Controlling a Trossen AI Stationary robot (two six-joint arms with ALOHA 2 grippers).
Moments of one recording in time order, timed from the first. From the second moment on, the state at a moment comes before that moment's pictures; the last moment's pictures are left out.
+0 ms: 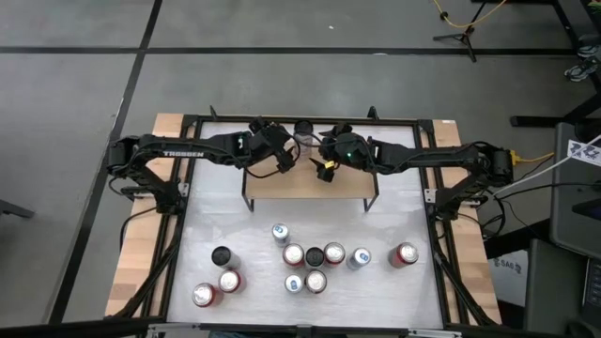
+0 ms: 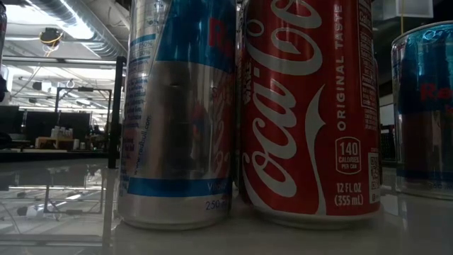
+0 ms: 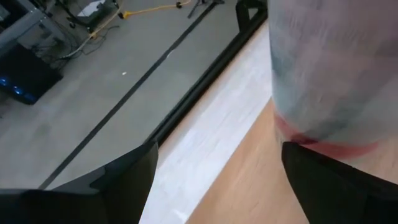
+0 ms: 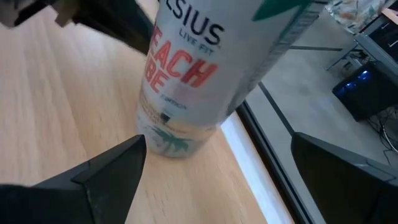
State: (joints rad) left arm 0.24 1.52 1.11 -0.31 -0.56 -0.08; right arm -0.18 1.53 1.06 -0.06 0.34 -0.21
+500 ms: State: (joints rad) left arm 0.23 1.49 1.11 -0.34 -0.61 -0.06; right arm -0.18 1.53 1.06 -0.12 0.35 -0.21
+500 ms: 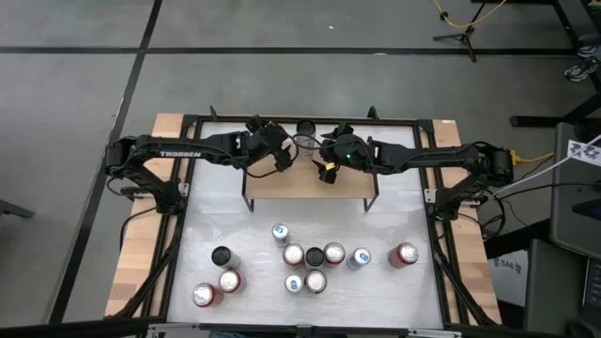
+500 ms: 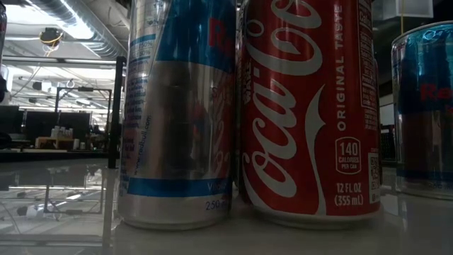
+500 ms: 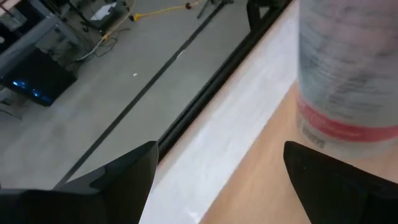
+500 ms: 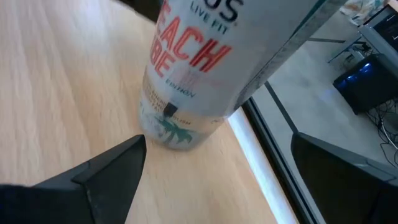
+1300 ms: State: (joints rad) left arm -0.19 1.31 1.11 -0.44 -0.35 -0.23; right arm -0.01 1.38 1.06 -0.31 0.33 -0.21
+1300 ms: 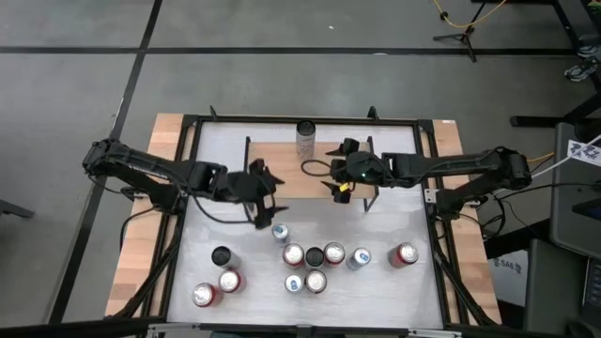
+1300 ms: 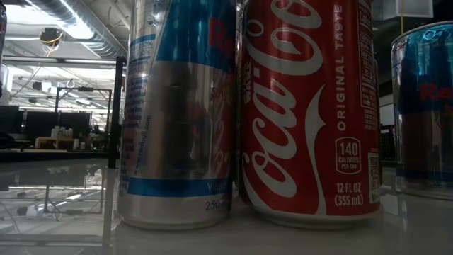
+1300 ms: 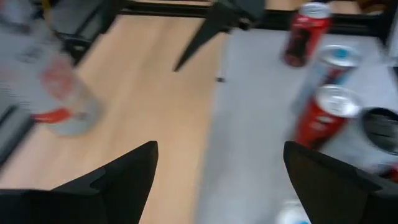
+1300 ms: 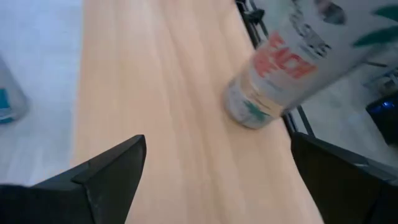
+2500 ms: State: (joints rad) left arm -0.57 1.21 1.12 -1.04 -0.05 -1.59; right arm 0.18 1.38 1.06 -0.32 0.27 -0.11
